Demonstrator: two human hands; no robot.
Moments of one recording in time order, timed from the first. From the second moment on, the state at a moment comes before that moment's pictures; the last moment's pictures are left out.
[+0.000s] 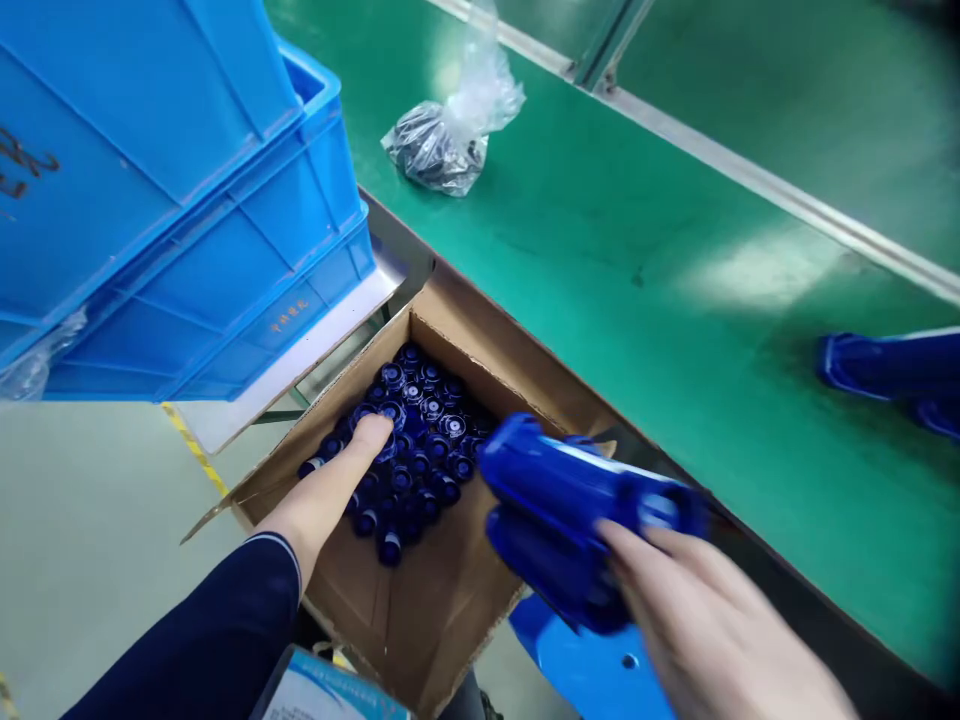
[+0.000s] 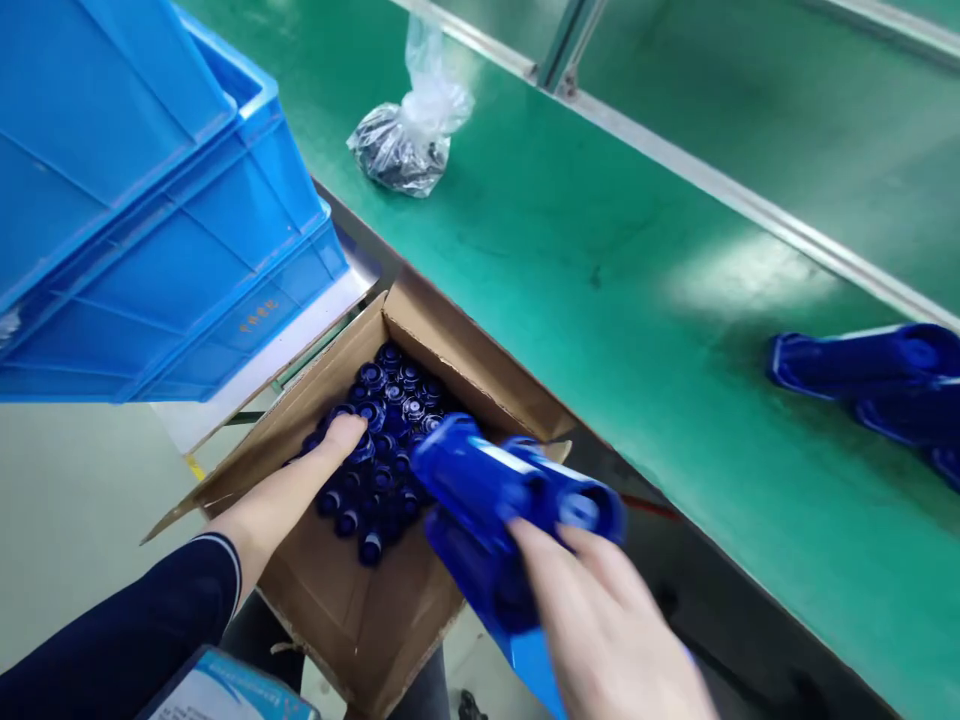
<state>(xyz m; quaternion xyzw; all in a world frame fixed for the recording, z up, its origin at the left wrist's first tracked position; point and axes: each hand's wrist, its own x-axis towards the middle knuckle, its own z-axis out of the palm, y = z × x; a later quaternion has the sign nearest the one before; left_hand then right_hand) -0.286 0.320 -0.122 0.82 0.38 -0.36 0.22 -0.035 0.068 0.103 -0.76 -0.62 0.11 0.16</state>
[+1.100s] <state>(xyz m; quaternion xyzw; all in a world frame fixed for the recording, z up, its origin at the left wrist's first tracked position) -0.335 0.294 -0.241 0.78 0.56 -0.19 0.22 -0.176 0.253 -0.241 -0.76 -0.56 0.32 -0.11</state>
